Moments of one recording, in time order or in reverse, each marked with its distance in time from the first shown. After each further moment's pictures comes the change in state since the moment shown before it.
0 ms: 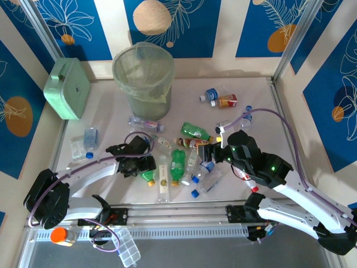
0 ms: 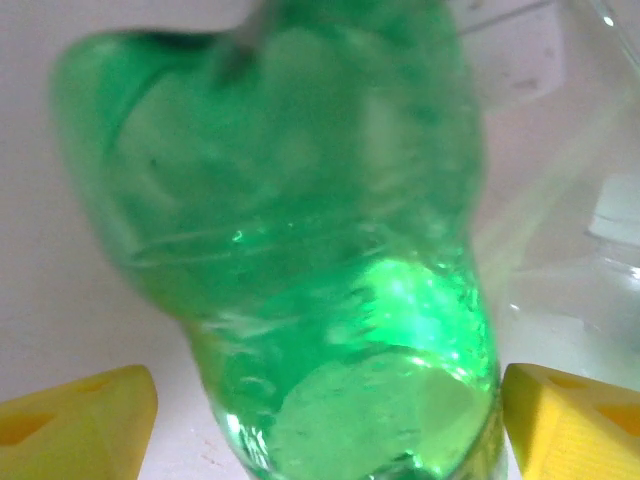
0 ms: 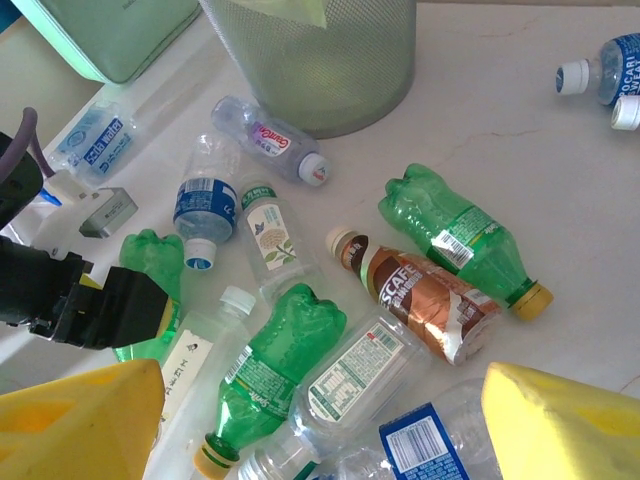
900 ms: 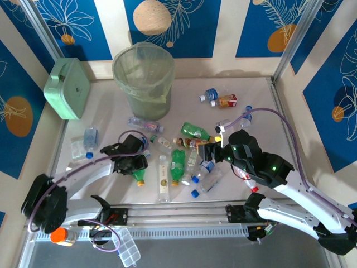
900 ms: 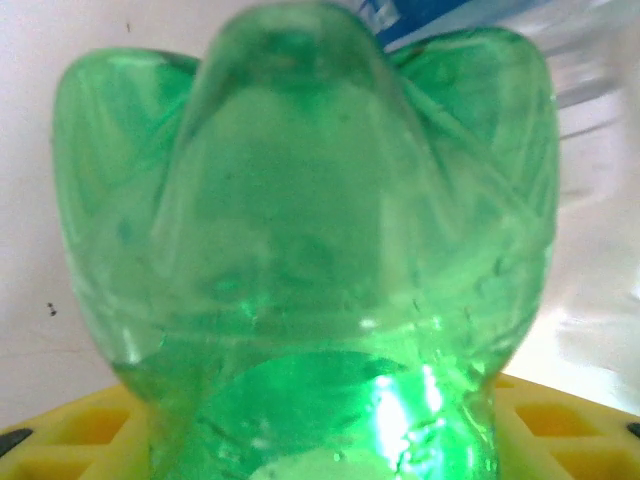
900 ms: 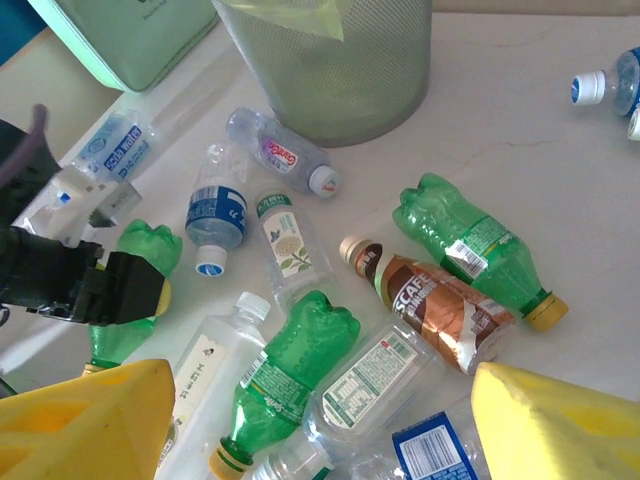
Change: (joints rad) left arm 0.076 -0.081 -0.031 0.006 -0.027 0.029; right arm 0.000 0.000 0.016 0.011 -0.019 -0.001
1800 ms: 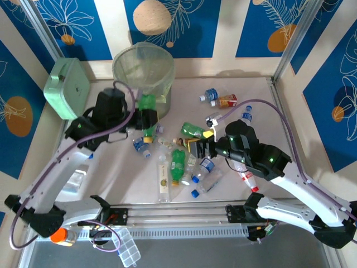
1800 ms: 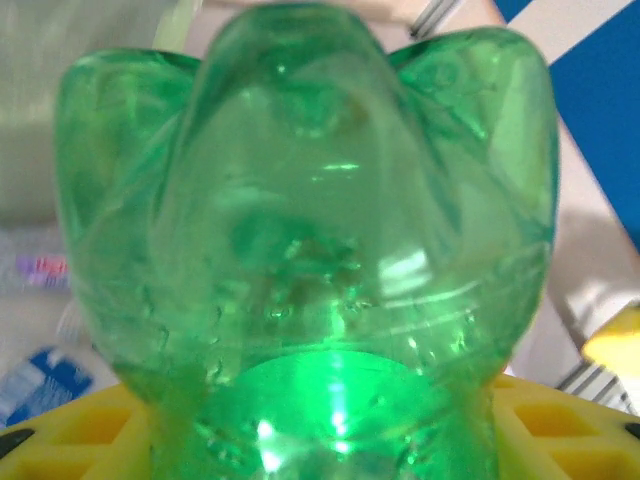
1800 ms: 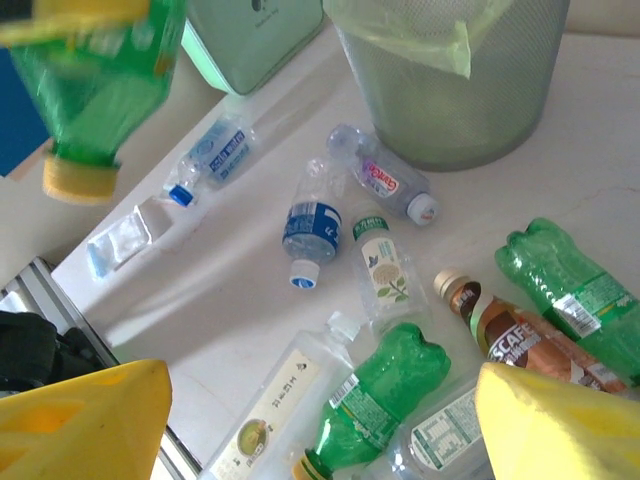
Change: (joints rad) left arm 0.011 0.040 0.837 -0.146 0.210 0.386; right arm -0.003 0.116 0.150 0.022 -0.179 -0.041
